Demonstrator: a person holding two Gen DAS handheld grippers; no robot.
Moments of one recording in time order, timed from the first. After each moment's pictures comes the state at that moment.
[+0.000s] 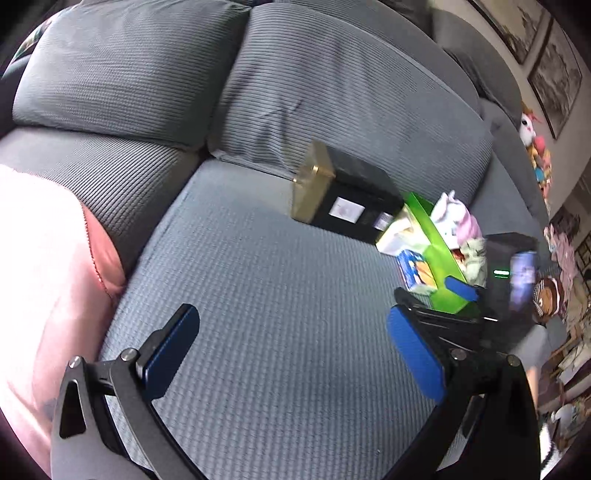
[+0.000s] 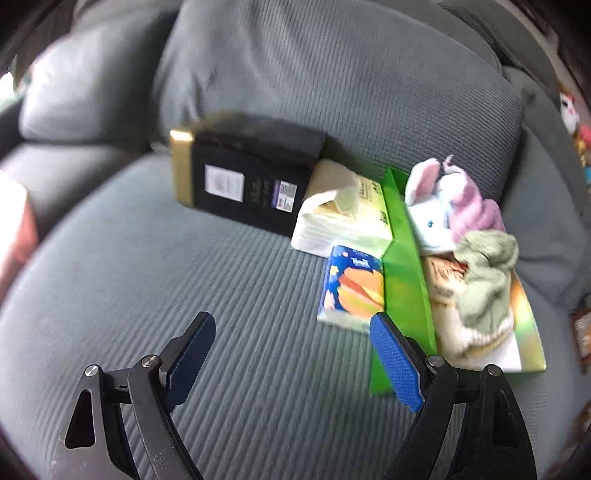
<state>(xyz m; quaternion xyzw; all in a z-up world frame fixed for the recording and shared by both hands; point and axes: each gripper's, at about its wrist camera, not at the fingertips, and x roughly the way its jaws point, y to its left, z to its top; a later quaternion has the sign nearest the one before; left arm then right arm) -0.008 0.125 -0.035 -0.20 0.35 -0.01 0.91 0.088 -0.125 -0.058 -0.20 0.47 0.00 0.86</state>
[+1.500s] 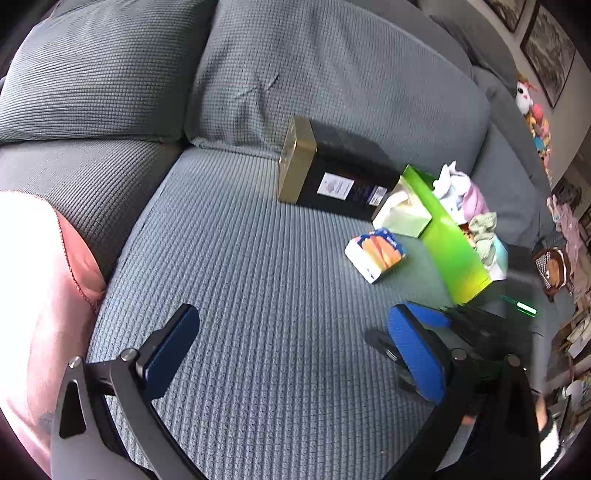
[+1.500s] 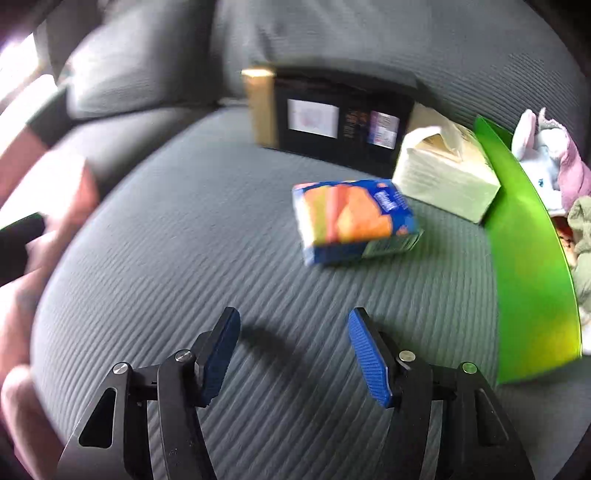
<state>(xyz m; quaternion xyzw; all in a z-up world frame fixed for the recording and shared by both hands) 0.015 0.099 -0.043 -0.15 0.39 -0.03 0.91 0.067 -0.167 -0.088 -0.10 0.54 0.17 0.82</state>
